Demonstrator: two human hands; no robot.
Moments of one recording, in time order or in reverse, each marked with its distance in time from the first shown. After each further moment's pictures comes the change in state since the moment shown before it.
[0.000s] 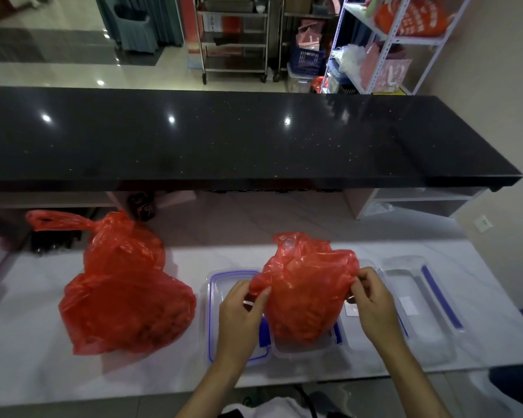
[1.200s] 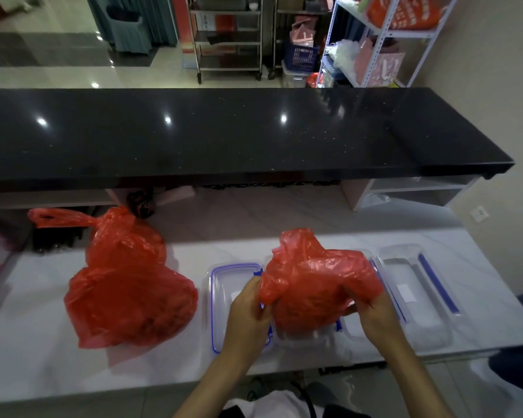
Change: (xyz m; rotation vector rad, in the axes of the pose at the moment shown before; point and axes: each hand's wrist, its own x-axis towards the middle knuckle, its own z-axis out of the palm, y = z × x) left_hand -0.012 -0.015 0.003 -0.005 -0.170 0.104; right_hand -0.027 0.009 -0.004 0.121 -0.098 0.020
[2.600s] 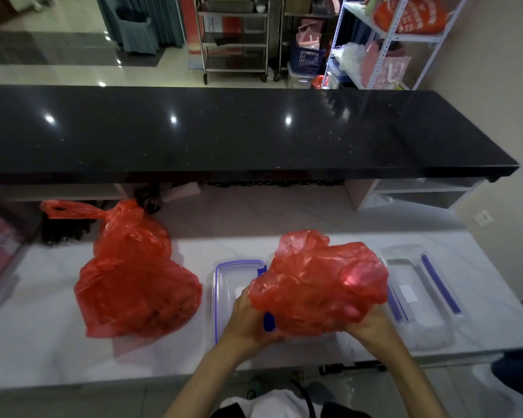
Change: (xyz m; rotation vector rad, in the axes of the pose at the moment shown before) left_hand -0.004 -0.036 -0.007 0.370 -0.312 -0.027; right_hand -0.018 0.020 -0.002 -0.111 -0.147 0.133
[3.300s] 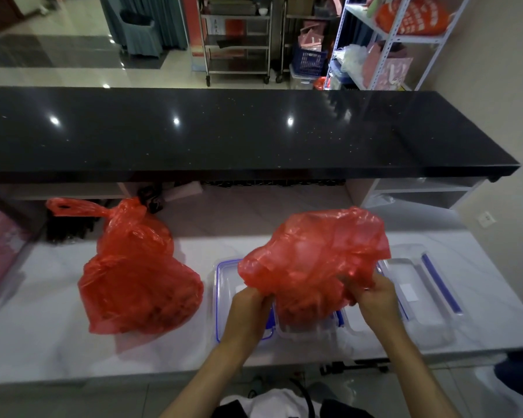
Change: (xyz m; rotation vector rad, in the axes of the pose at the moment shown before) left_hand -0.001 0.024 -0.003 -0.172 0.275 -0.129; right_hand 0.021 -0.033 -0.001 0.075 0.251 -0.094
